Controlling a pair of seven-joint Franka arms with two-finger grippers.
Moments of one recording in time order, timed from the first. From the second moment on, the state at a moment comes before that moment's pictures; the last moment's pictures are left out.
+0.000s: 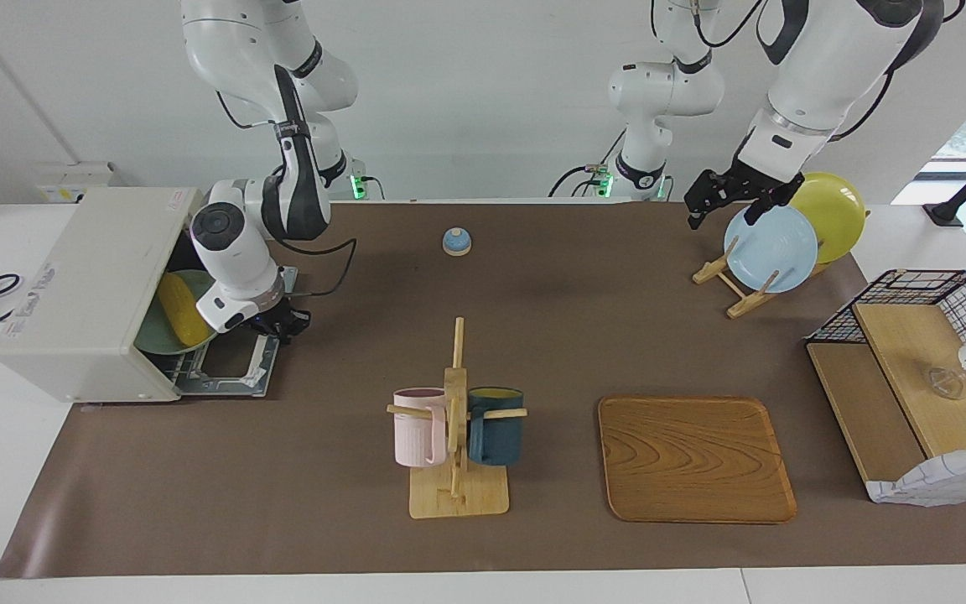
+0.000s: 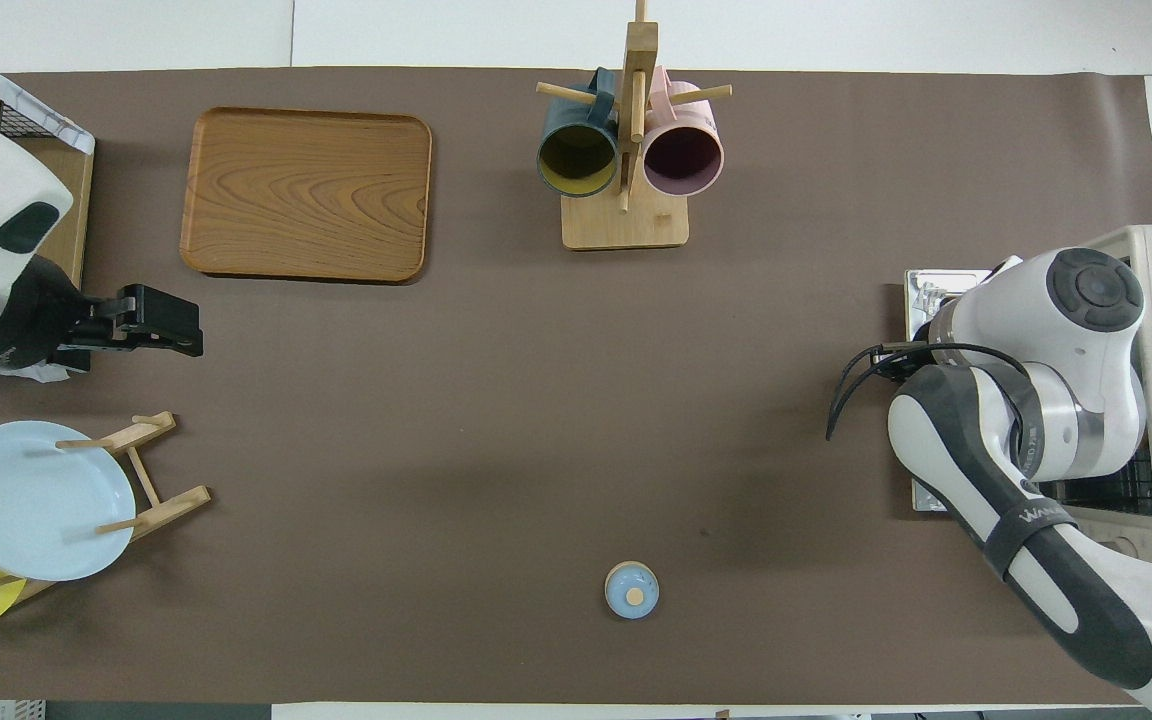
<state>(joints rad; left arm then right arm) -0.17 -0.07 -0.03 -1.68 -0.06 1.56 -0.24 0.05 0.16 -0.03 -2.19 -0.02 2.29 0.07</state>
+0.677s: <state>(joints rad) -0.18 -0.07 -0.03 -1.72 -0.06 1.60 -0.23 0.09 0.16 -0.04 -2.09 -0.01 2.15 0.07</state>
